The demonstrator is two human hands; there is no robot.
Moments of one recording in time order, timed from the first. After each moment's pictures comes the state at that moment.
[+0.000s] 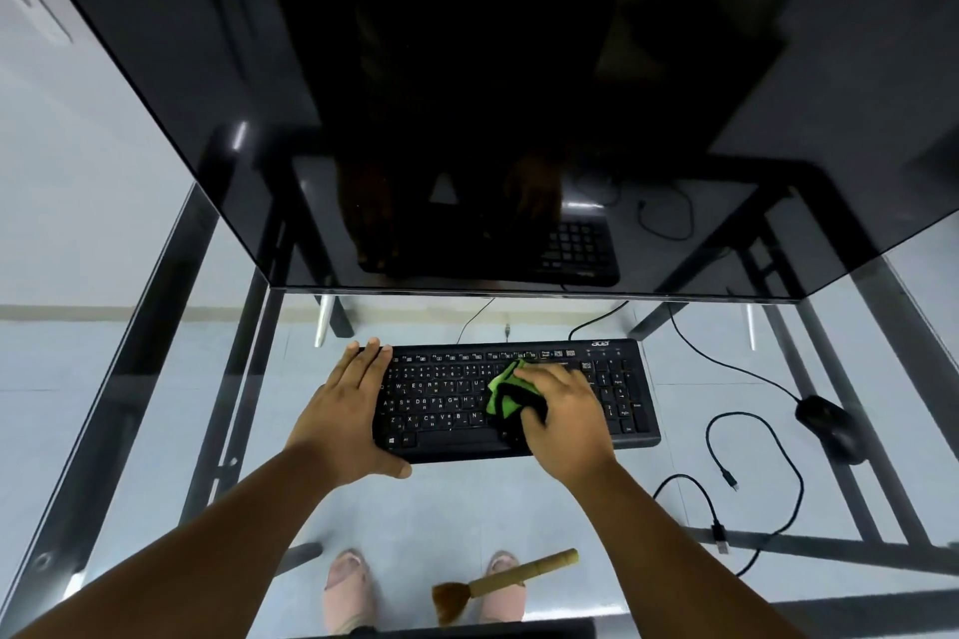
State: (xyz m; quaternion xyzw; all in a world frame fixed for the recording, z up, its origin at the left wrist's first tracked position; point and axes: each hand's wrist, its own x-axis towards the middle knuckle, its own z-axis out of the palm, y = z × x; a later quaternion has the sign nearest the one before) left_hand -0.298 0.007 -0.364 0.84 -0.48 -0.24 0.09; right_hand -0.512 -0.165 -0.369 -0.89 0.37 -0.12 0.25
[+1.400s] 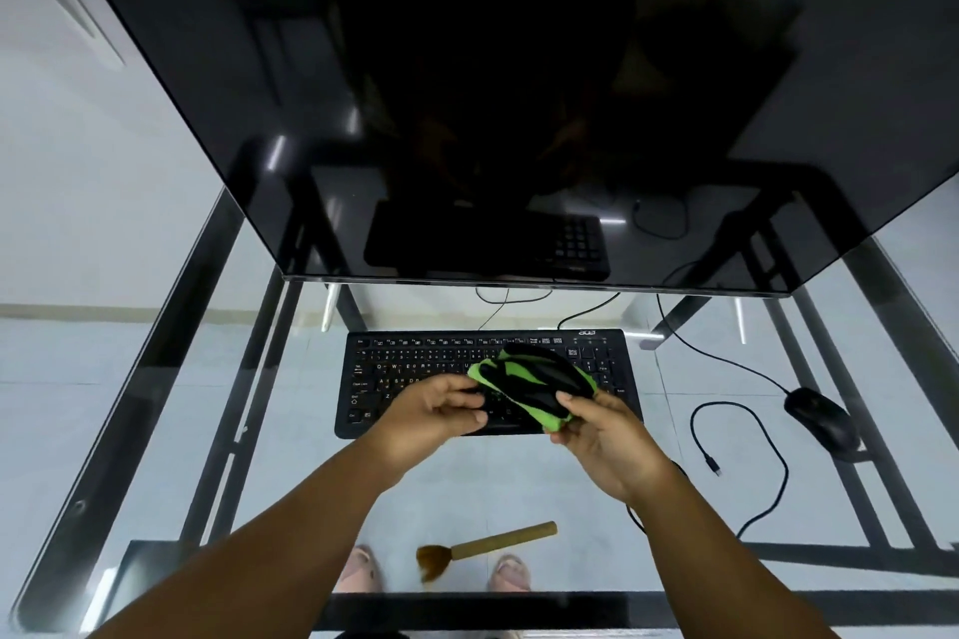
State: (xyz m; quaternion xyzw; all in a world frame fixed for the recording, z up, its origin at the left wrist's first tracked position) left_hand -0.392 -0.028 -0.331 0.66 -0.20 -0.54 0.49; right_hand -0.573 -0.174 -0.337 -0.35 0.40 -0.14 0.84
